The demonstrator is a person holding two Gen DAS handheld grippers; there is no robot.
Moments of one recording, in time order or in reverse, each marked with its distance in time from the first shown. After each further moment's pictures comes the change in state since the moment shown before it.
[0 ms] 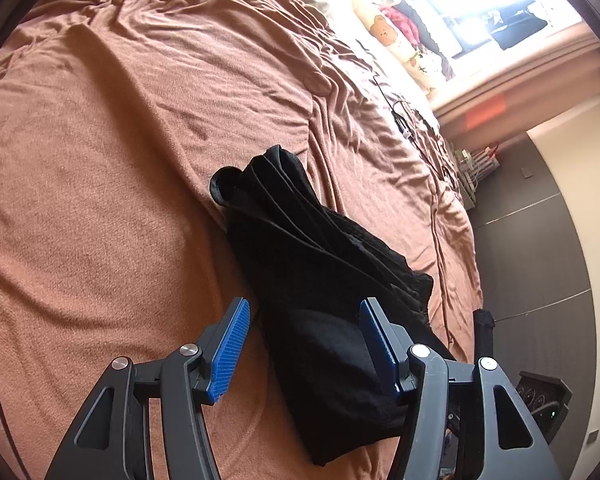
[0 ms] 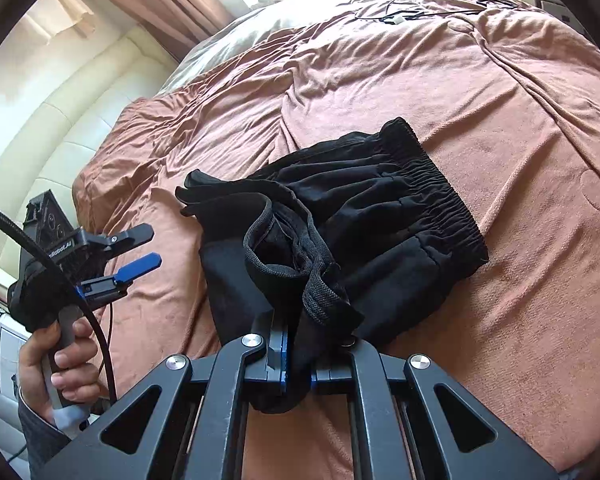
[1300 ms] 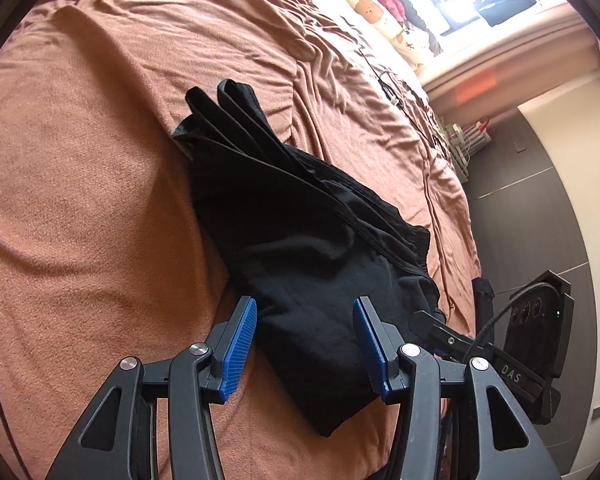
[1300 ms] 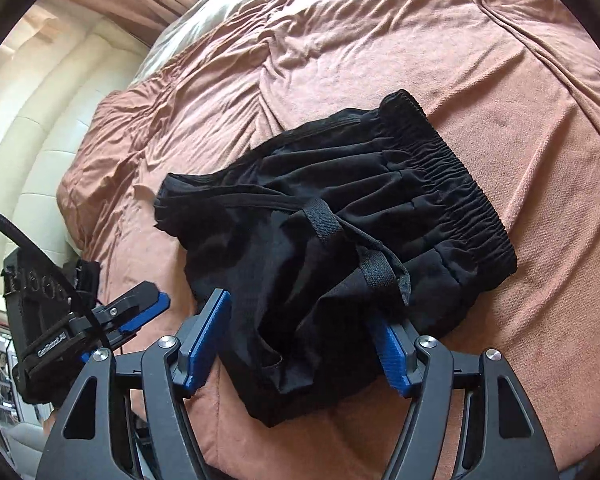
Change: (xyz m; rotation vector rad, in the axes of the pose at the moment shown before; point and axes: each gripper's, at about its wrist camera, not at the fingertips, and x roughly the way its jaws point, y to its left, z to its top) left arm 0.006 0.000 -0.040 0.046 0.059 -0.027; right arm 0.046 0.004 0.046 0.124 0.159 -0.088
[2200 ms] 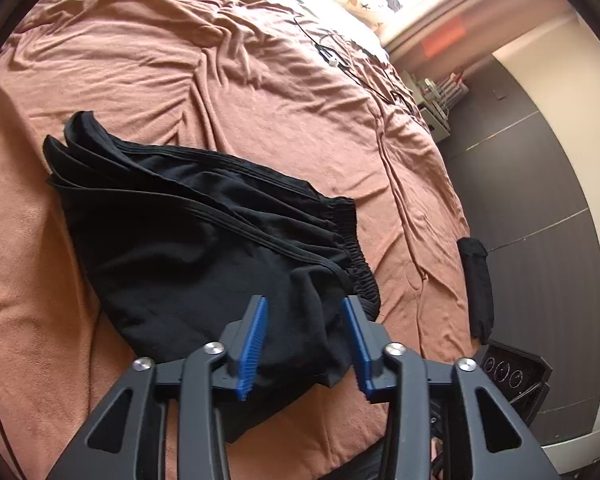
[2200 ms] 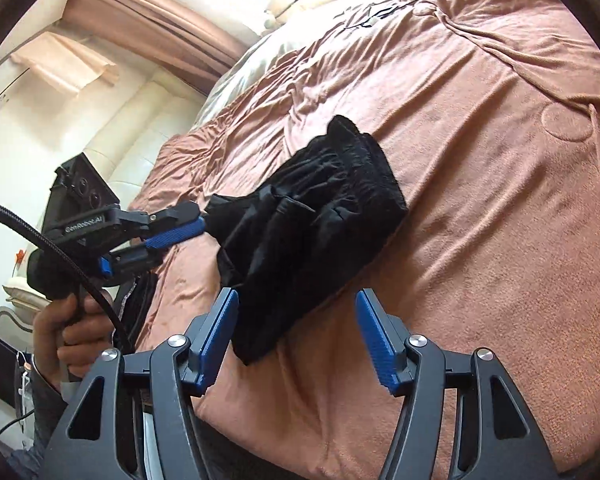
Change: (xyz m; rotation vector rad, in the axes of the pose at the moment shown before) left arm 0.034 -0.104 0.007 0.154 0.083 0.016; right arm -0.069 -0.105 -0.072 -0.025 -0.195 0.341
